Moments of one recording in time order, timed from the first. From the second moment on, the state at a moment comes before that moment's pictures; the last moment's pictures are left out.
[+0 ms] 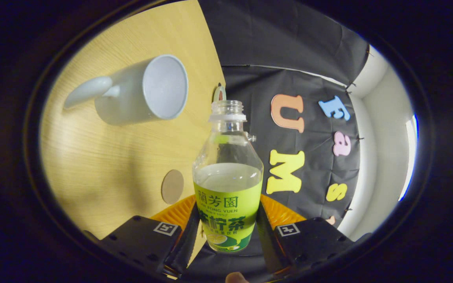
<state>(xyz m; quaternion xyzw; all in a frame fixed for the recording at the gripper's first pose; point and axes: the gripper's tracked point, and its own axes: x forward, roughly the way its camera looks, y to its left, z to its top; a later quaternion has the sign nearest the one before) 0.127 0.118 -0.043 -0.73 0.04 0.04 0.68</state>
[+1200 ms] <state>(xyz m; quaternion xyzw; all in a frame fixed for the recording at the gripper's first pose) 0.132 0.122 -0.022 -0.77 0.00 0.01 0.63</state>
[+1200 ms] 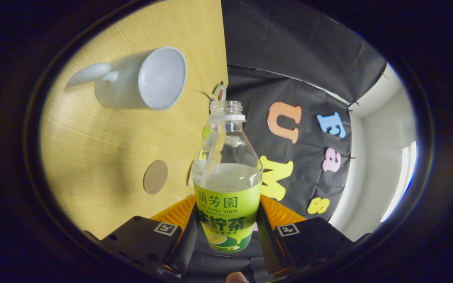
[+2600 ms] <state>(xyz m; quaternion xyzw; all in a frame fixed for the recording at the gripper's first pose) 0.134 0.124 0.004 -0.80 -0.03 0.00 0.60</state>
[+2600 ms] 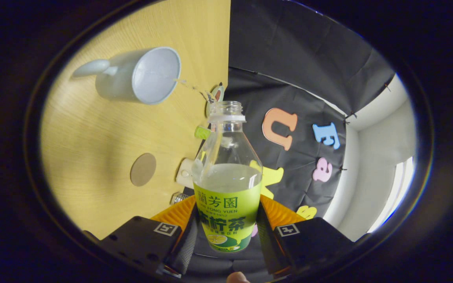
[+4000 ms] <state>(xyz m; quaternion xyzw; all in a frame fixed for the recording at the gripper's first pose) 0.129 0.131 0.031 -0.83 -0.06 -0.01 0.55</state>
